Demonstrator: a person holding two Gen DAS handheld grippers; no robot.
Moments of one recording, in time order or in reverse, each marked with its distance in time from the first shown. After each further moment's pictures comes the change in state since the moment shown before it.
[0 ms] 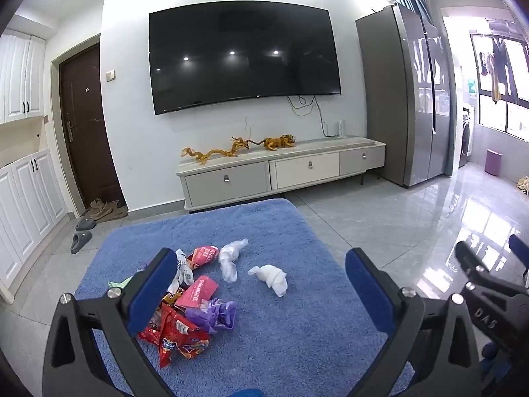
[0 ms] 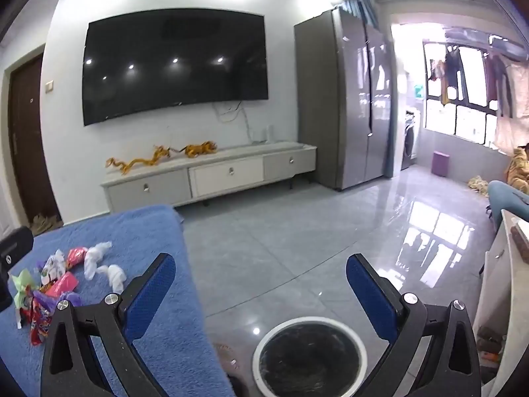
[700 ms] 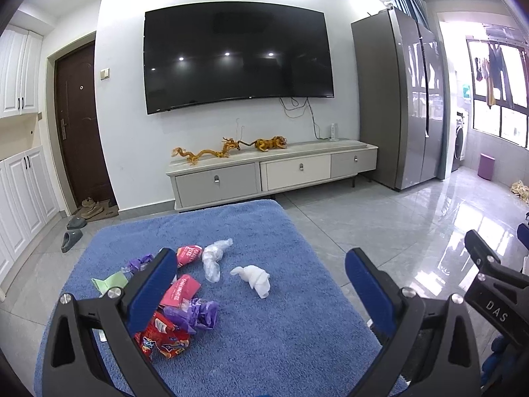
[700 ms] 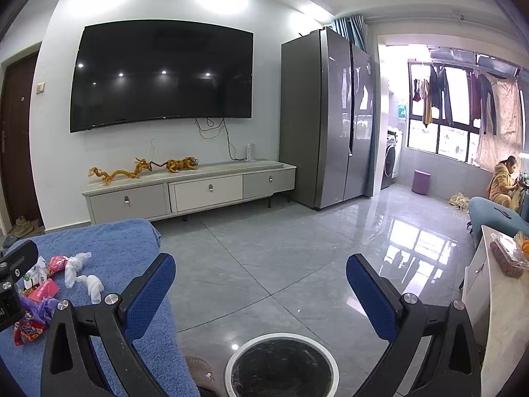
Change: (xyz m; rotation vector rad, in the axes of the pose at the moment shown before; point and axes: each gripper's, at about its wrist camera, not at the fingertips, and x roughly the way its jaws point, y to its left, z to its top) left arm 0.008 -0.007 -0.007 -0.032 -0.008 -0.047; right arm -0.002 -0.006 0.003 -0.052 -0.053 -0.087
